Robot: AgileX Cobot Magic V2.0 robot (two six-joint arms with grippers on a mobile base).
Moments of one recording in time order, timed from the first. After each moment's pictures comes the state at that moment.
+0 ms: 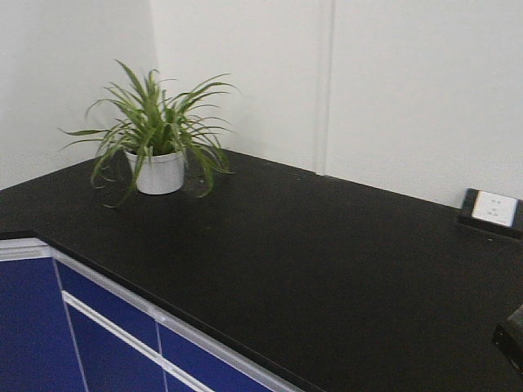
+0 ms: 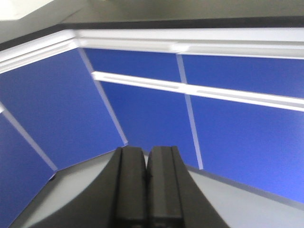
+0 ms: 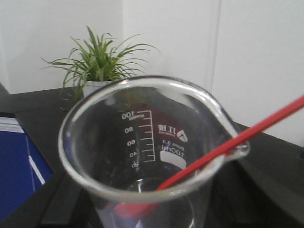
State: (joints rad) left arm -0.04 -0.02 0.03 0.07 0.43 0.17; right arm 0.01 0.60 -0.41 -1.24 -0.32 1.17
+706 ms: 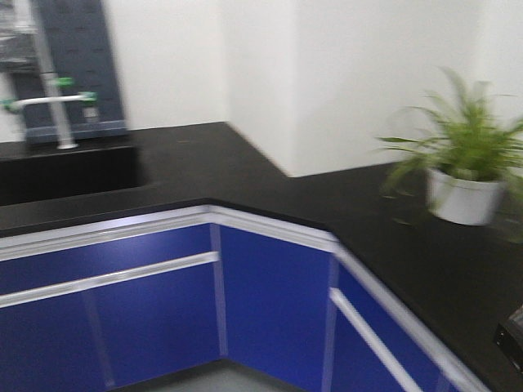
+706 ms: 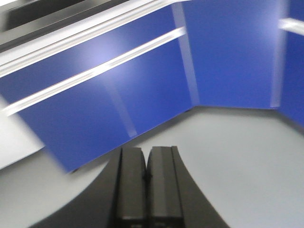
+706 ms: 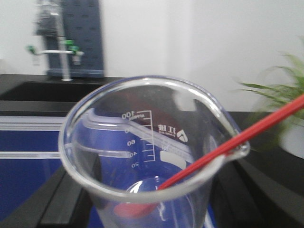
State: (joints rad) left arm -0.04 -0.02 0.03 0.07 0.43 0.17; right arm 0.01 0.60 -0.41 -1.24 -0.32 1.17
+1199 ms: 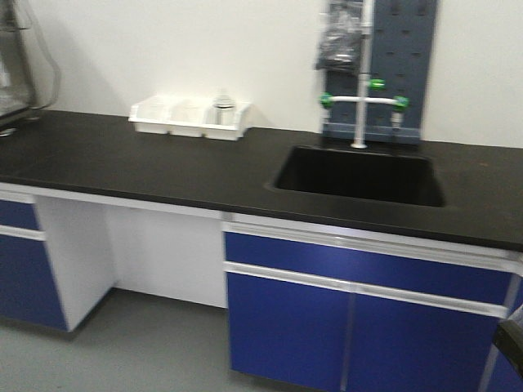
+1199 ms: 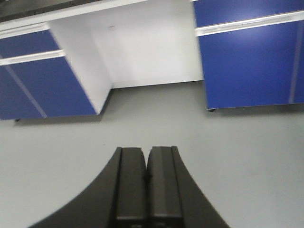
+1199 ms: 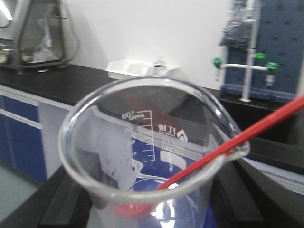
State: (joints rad) left arm -0.04 -0.02 0.03 0.07 0.43 0.17; right arm 0.01 0.60 -0.41 -1.24 -0.32 1.17
